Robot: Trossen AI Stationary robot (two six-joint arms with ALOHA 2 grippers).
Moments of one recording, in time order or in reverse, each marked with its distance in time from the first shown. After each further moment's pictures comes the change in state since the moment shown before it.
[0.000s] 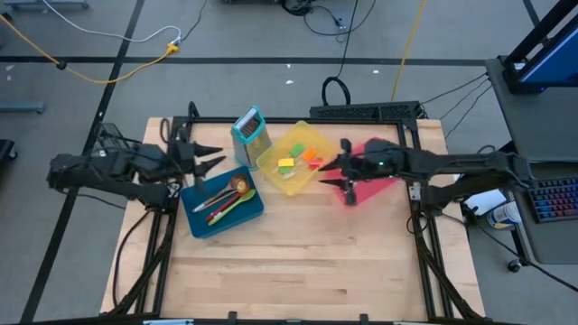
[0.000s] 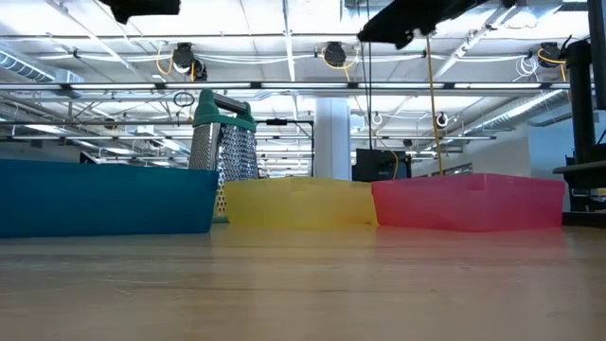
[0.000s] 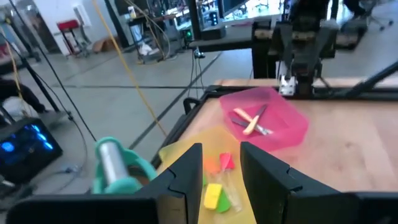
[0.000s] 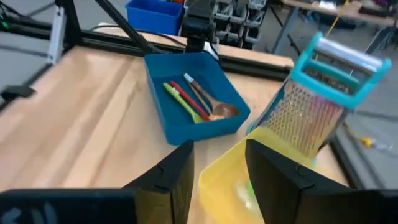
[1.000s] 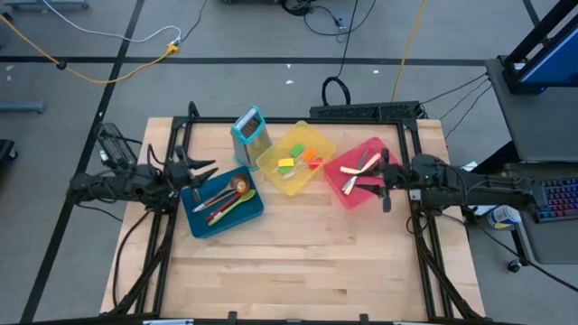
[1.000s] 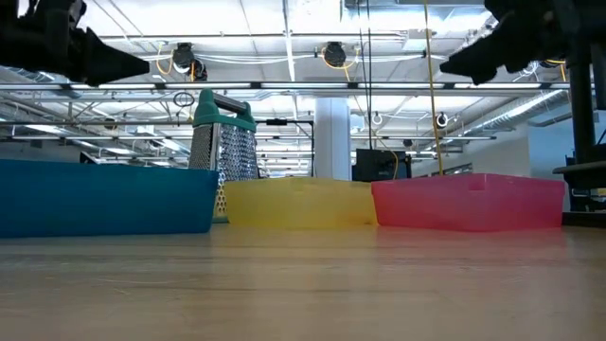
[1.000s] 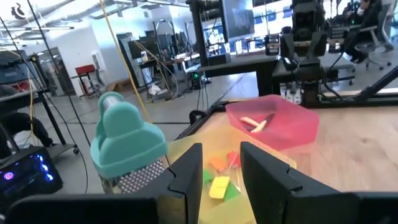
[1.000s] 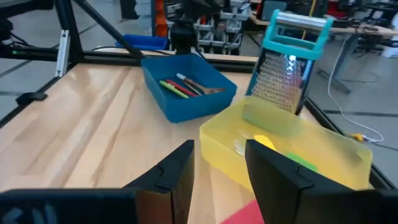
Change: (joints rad) left arm 0.000 -0.563 -0.594 0.263 0.002 0.136; right arm -0.046 -0.645 -0.502 0.014 0.005 0.102
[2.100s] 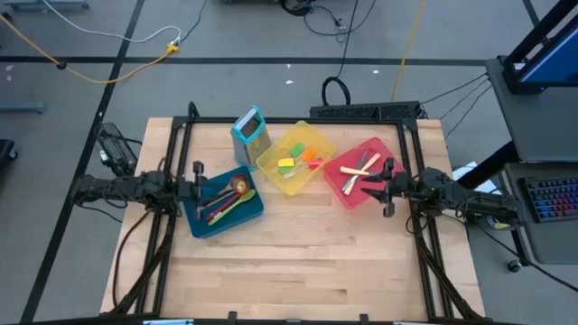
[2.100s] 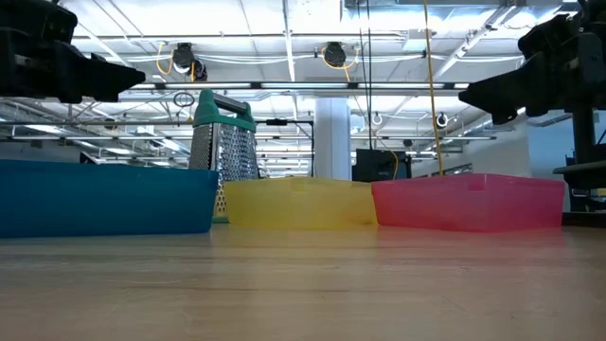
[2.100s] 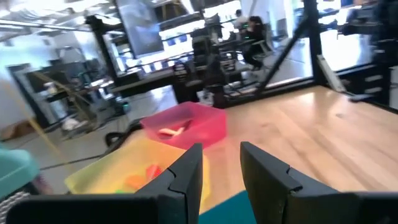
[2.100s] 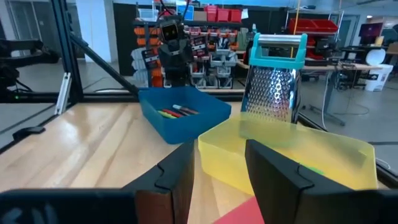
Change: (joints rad) left arm 0.000 -0.042 -0.171 0.108 0.386 0.065; right arm -0.036 -0.441 -0.377 0.114 -0.006 0.065
